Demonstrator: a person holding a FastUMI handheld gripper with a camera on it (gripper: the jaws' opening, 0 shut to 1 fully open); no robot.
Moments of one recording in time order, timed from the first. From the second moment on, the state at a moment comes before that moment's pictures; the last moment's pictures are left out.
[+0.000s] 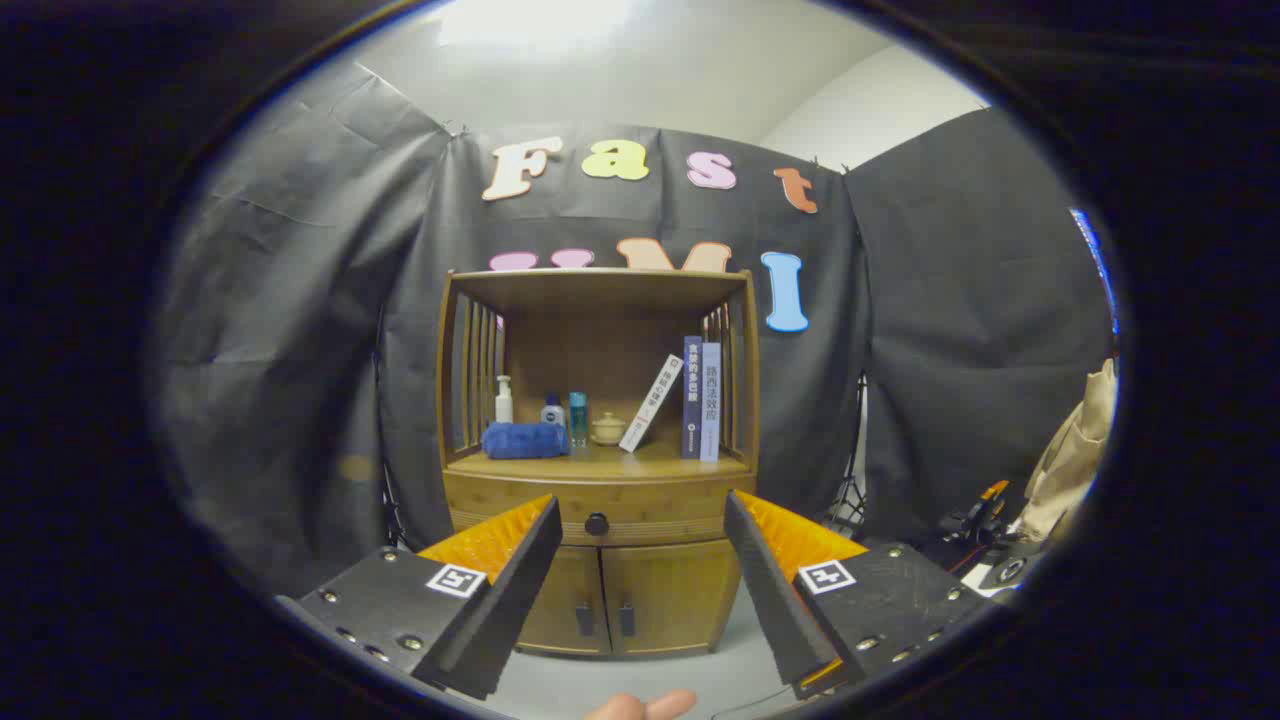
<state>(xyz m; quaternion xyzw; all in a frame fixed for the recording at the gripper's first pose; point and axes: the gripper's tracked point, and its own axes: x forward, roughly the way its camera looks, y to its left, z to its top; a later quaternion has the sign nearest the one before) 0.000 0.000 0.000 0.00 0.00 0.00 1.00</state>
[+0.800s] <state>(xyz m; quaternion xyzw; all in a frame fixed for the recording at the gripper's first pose) -0.004 0.000 -0.007 0.00 0.02 -0.02 1.00</state>
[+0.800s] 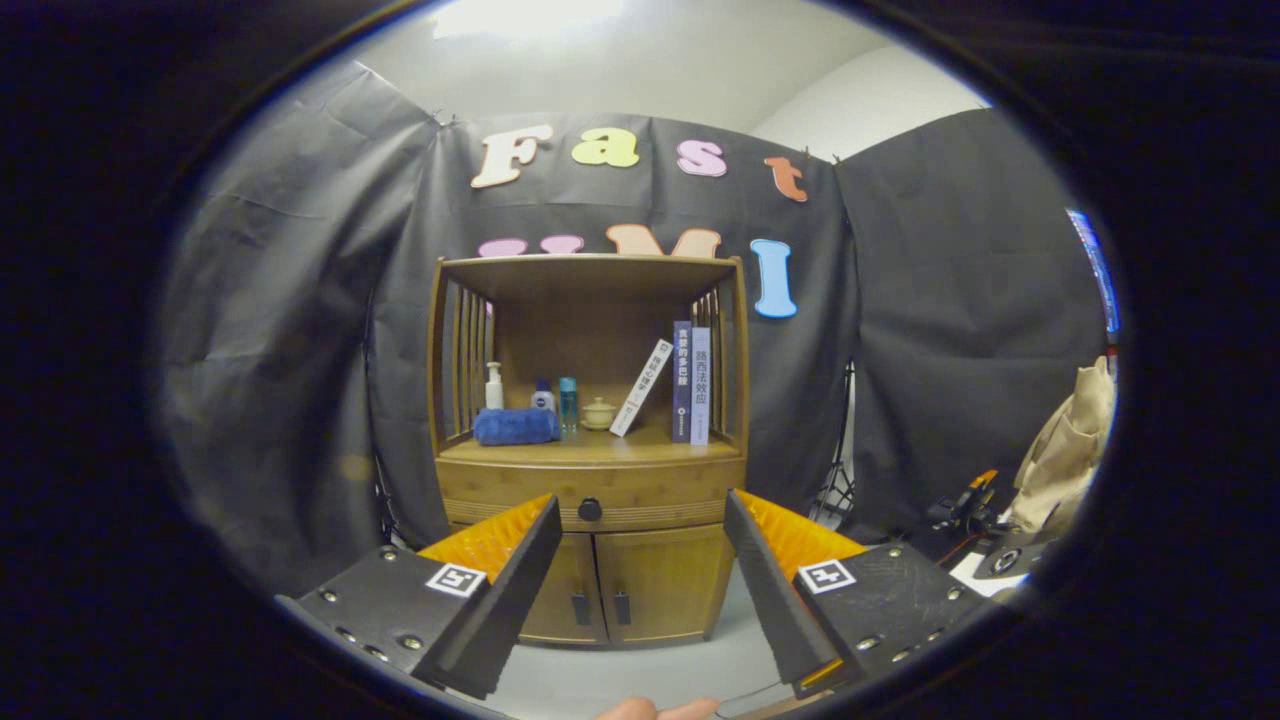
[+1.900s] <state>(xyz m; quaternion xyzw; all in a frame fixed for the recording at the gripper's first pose) 0.303 0.106 -0.136 0.03 0.13 0.04 0.99</state>
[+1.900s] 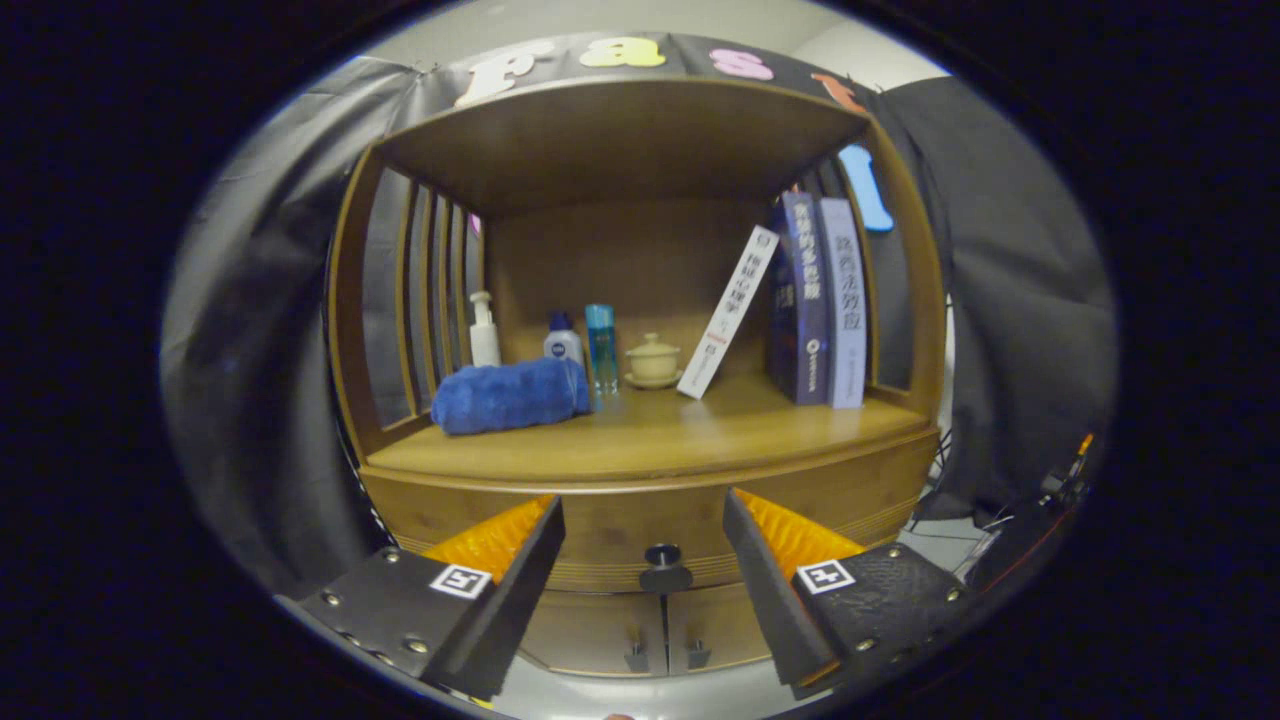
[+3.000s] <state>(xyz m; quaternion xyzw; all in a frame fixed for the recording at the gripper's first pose) 0.334 0.095 -0.189 0.07 0.15 0.05 0.99</state>
